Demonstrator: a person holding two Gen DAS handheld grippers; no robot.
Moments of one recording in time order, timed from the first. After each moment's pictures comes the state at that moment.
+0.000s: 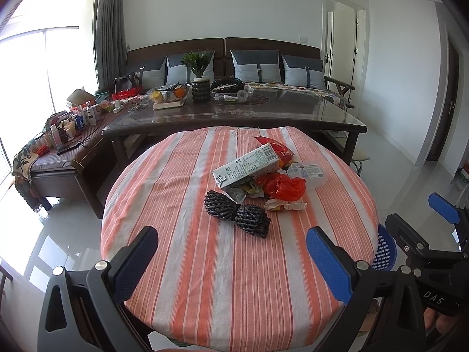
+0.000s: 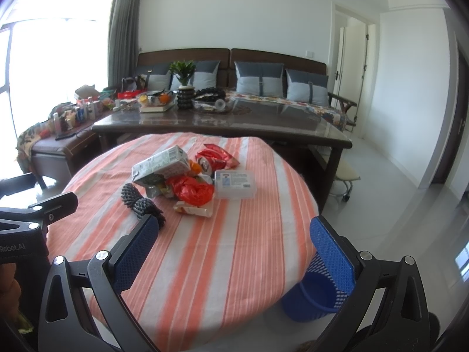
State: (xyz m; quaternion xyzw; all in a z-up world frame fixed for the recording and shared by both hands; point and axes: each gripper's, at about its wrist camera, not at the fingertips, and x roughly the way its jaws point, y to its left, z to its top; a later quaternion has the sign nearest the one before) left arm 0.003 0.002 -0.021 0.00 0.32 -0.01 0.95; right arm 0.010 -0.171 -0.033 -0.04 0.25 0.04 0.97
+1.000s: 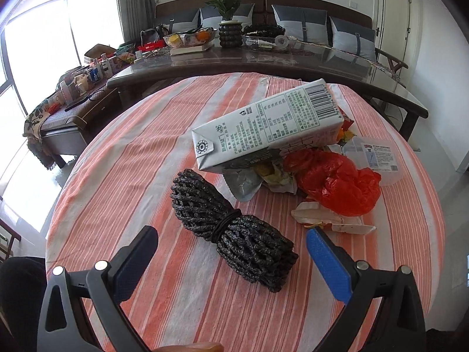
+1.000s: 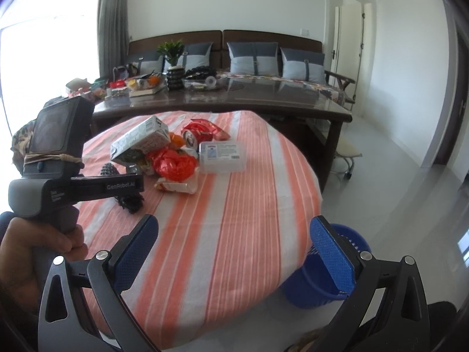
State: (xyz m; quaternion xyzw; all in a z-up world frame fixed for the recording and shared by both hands) left arm 0.152 -0.027 -0.120 -0.03 0.43 0.11 0.90; right arm 0.032 -0.199 -0.075 -0.02 0.30 0.03 0.95
